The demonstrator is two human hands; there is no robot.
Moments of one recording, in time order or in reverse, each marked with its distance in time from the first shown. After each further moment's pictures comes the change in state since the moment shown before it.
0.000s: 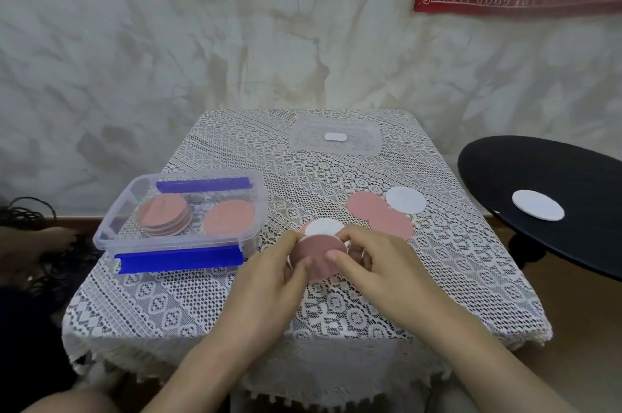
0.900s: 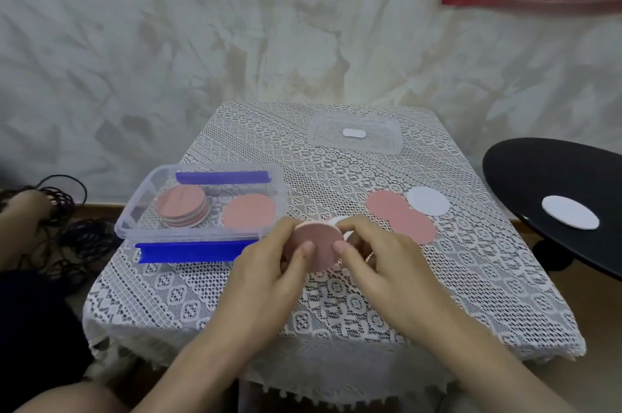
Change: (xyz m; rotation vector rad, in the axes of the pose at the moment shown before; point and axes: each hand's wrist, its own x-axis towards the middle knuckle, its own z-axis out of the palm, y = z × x) left_hand -0.003 -0.007 -0.020 -0.077 0.103 0.032; right_hand 0.008 -0.021 0.014 0.014 0.028 -0.110
